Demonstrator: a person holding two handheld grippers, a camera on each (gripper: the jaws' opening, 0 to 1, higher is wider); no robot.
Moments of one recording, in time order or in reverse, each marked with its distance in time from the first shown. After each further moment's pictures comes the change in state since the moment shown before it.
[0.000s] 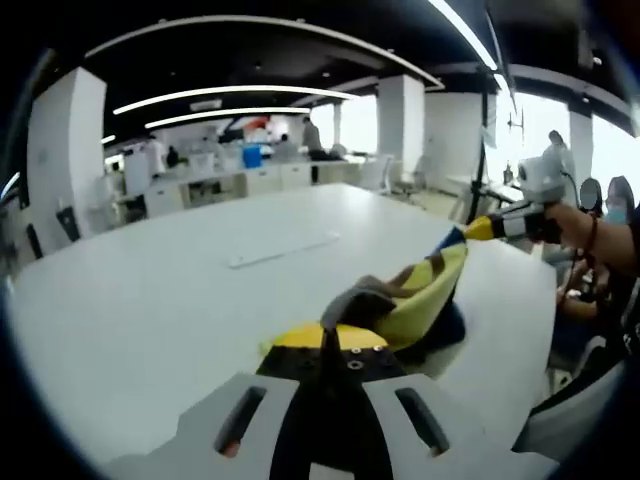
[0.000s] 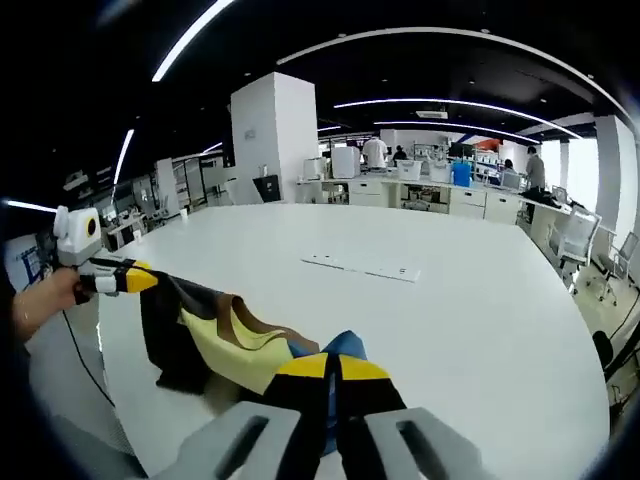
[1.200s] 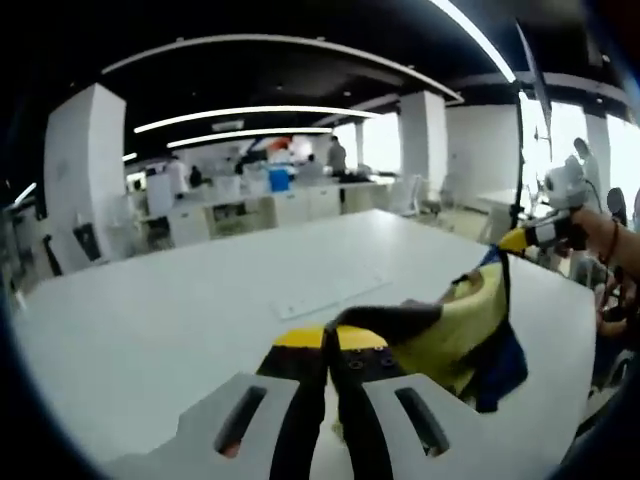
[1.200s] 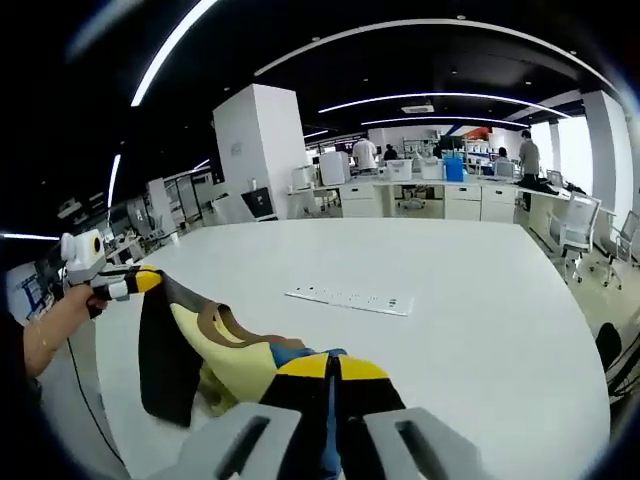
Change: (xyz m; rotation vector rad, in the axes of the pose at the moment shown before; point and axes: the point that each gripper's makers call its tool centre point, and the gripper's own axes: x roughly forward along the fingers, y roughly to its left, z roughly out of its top) left arm 0.067 0.089 0.061 0.042 -0.059 0.105; right arm 0.059 -0.038 0.061 0.012 0.006 -0.026
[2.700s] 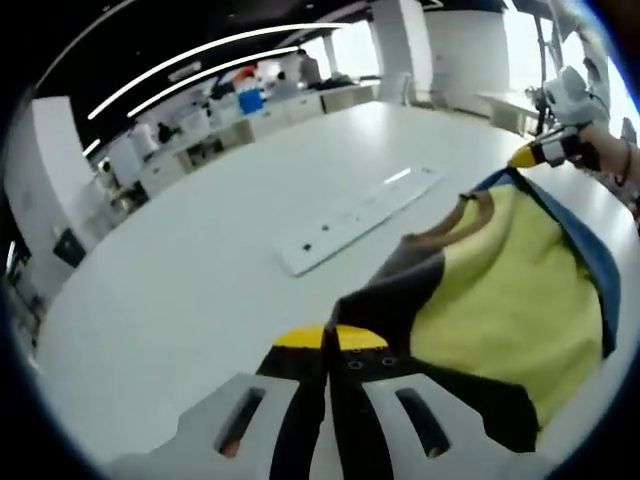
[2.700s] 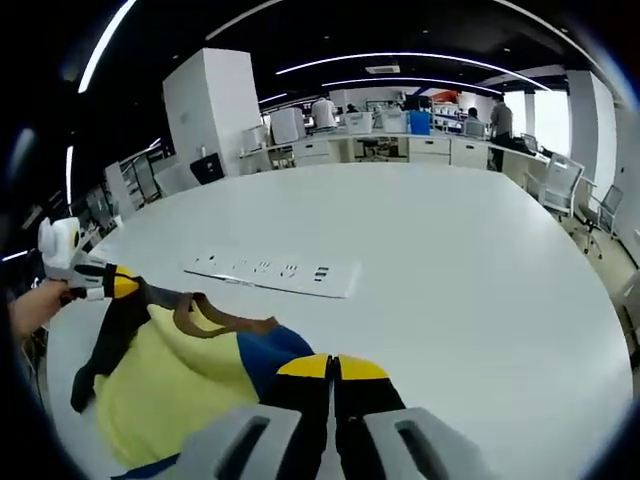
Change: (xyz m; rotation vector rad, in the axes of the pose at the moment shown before) left arm 0.171 0.048 -0.106 0.142 0.394 -0.050; right arm 0.147 -0.116 -0.052 0.085 0.178 -0.159
